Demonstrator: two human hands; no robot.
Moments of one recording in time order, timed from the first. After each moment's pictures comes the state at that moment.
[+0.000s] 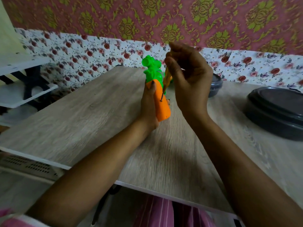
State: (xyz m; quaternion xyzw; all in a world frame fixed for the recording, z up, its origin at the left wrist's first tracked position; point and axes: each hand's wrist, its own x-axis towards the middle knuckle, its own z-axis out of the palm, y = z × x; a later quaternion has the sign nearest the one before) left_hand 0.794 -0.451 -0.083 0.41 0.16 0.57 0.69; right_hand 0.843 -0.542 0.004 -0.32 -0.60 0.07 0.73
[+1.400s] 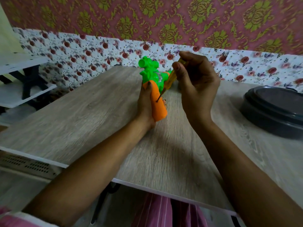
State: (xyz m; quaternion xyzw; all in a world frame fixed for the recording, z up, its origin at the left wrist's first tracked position) left_hand 0.788 -0.459 -0.077 0.34 0.24 0.56 0.71; right_hand 0.861 -0.547 -0.008 -0.32 -0.57 0.07 0.76
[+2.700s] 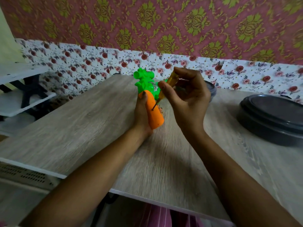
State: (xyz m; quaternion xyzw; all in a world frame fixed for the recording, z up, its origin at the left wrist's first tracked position) left_hand 0.786 -0.453 -0.085 0.36 0.22 0.55 0.72; right_hand 0.853 -0.552 -0.012 -0.33 -0.58 0.07 0.75
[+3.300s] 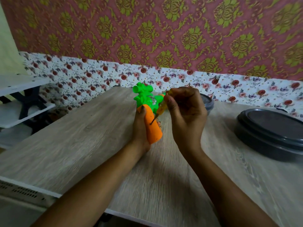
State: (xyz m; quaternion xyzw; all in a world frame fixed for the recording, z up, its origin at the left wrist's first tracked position) left_hand 0.786 -0.444 -0.093 0.38 0.22 0.55 0.71; right_hand 0.853 -0.551 -0.013 -0.31 -0.57 0.07 0.76
